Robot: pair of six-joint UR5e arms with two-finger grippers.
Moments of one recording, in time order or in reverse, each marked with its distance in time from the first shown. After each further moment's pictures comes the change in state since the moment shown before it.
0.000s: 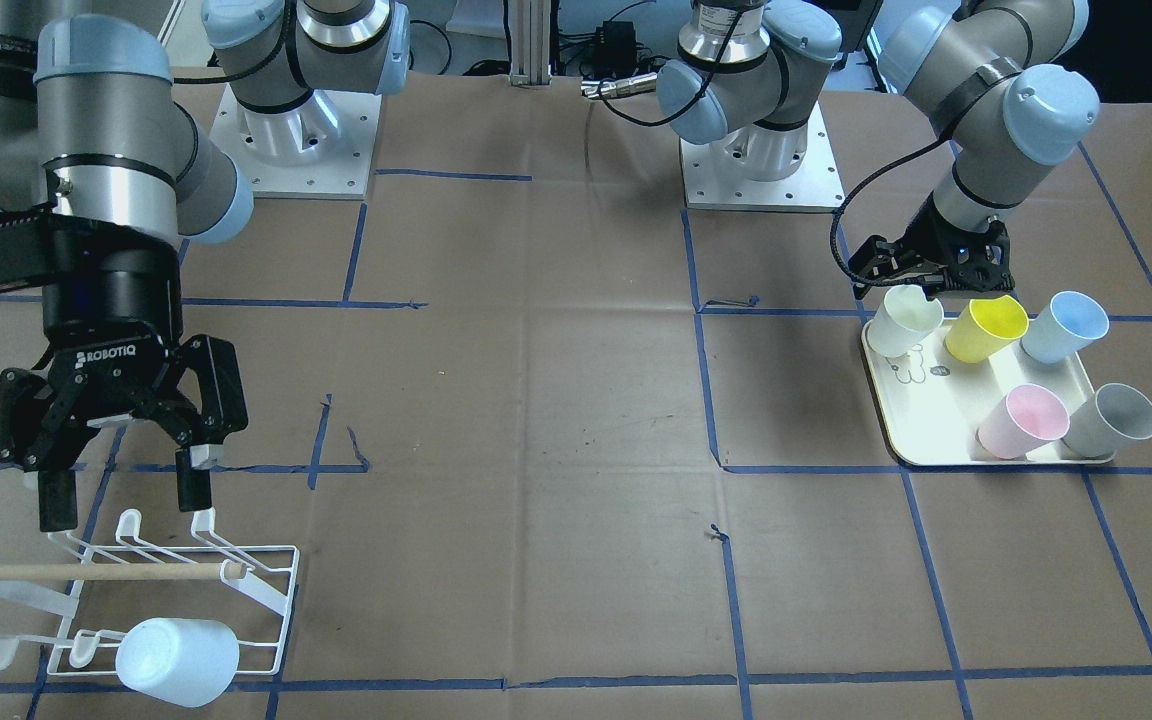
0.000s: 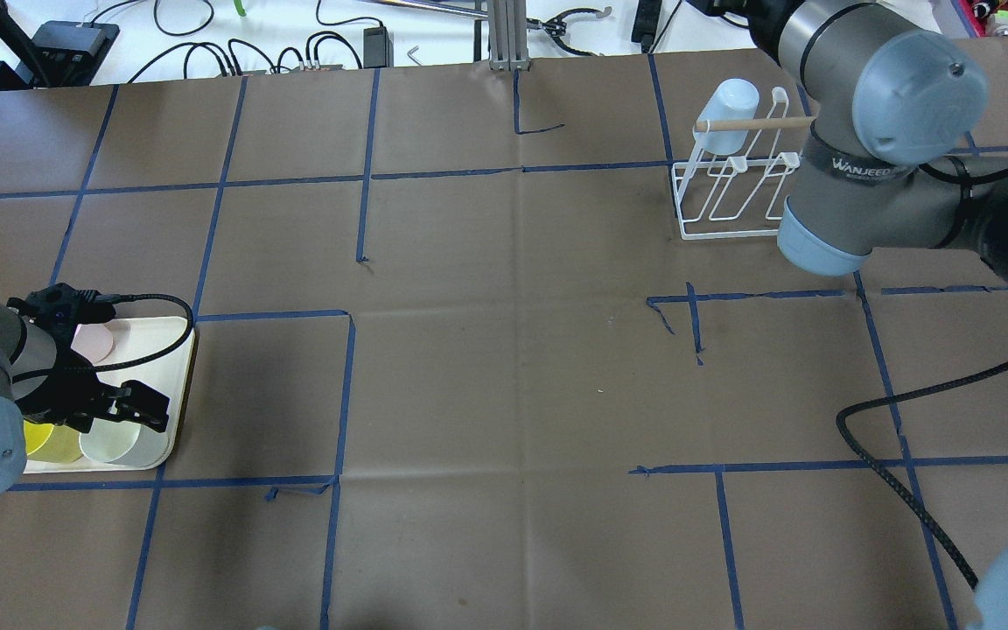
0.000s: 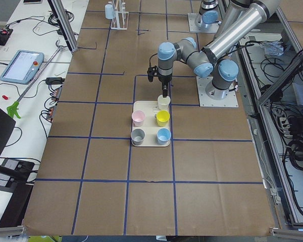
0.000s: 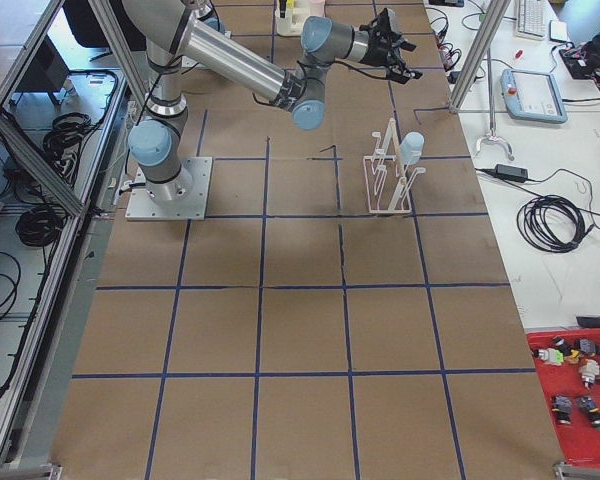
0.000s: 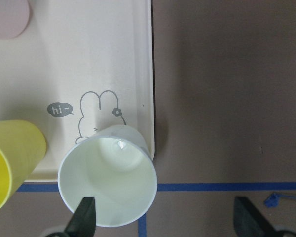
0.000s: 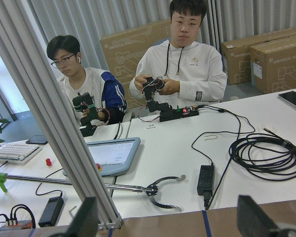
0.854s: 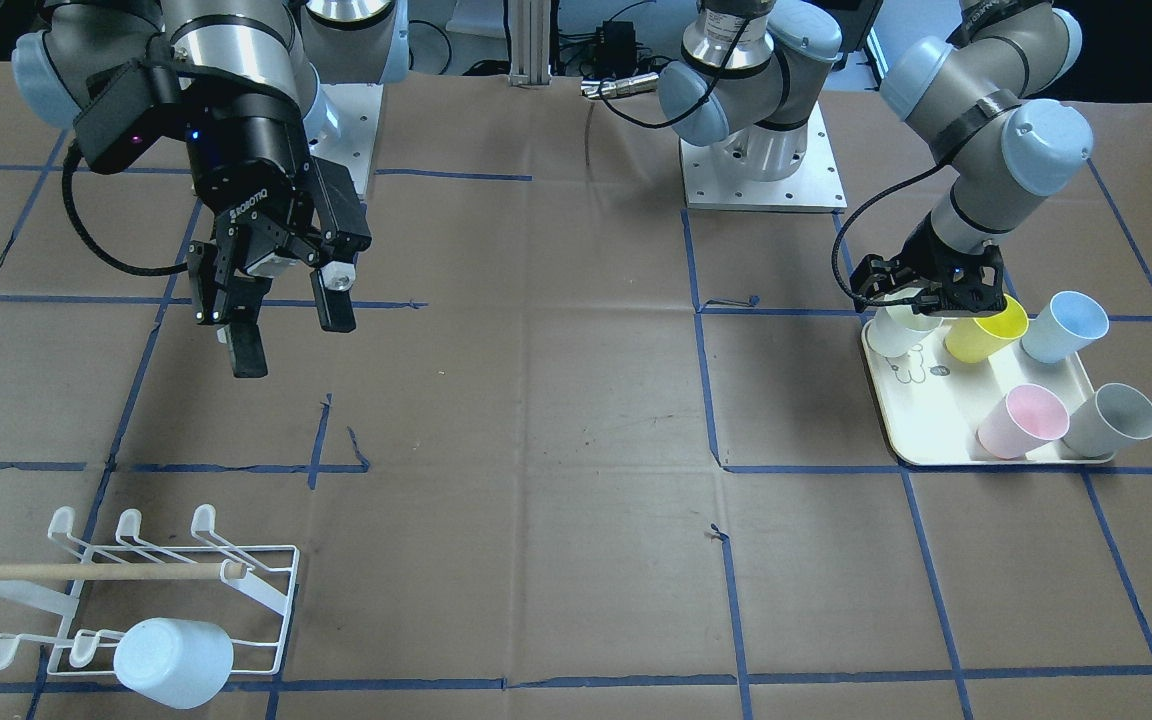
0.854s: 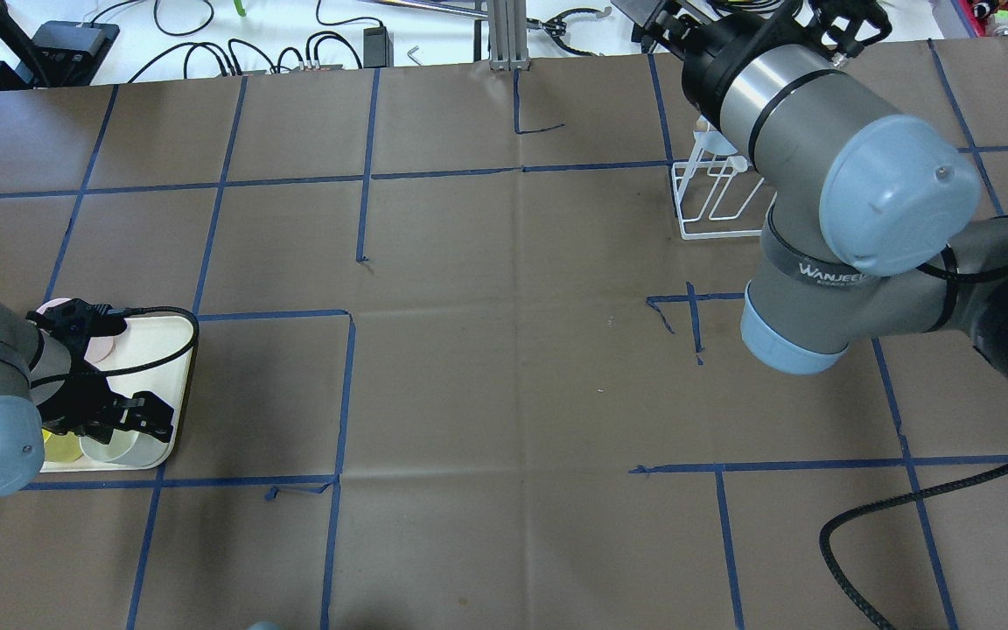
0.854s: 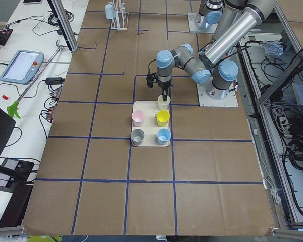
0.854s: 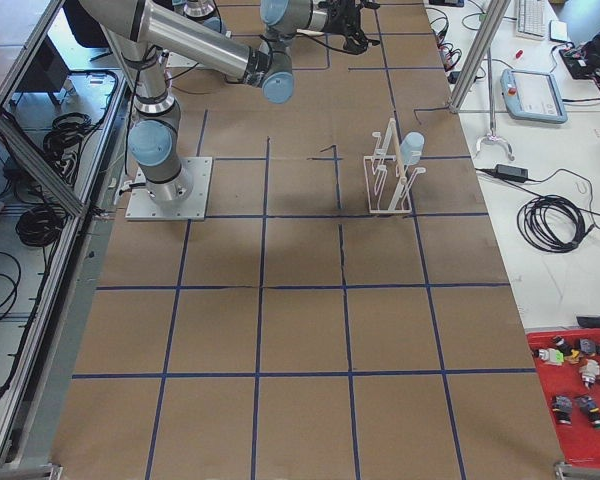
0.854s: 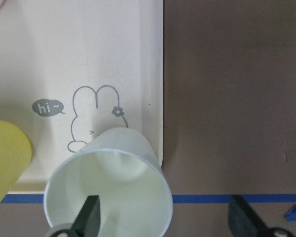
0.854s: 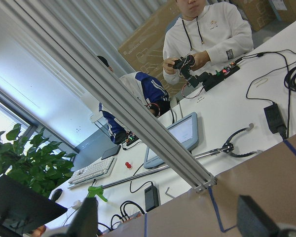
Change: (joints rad) left arm 0.015 -0.061 -0.011 0.035 0.011 0.007; right arm 0.138 -0.184 0.161 -0.007 -0.009 0.535
